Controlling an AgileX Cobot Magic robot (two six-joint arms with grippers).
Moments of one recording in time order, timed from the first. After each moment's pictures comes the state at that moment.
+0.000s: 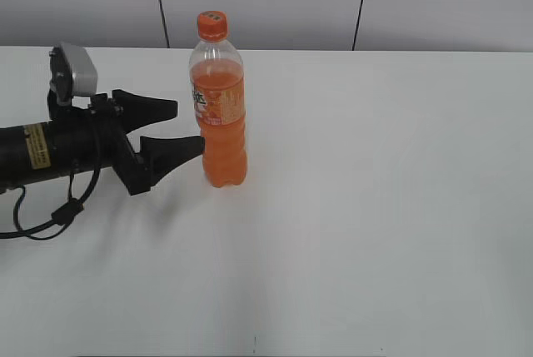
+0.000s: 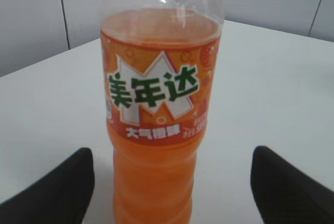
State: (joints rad) left arm -0.09 1.99 -0.71 1.10 -1.17 -0.39; right arm 0.06 -0.01 -0.51 0.00 1.10 -0.09
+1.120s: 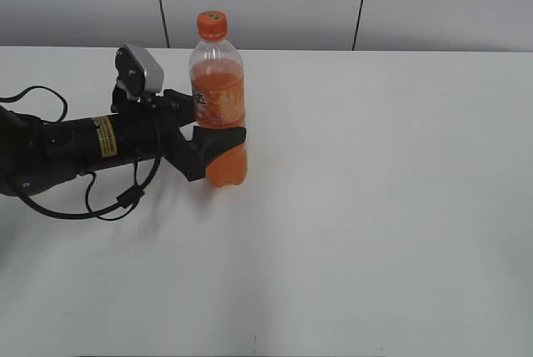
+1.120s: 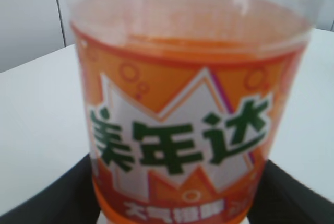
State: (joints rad) left arm -0.24 2.14 -0.91 0.96 -1.07 -0.39; right arm 0.06 -0.01 -0.51 0.00 1.10 -0.09
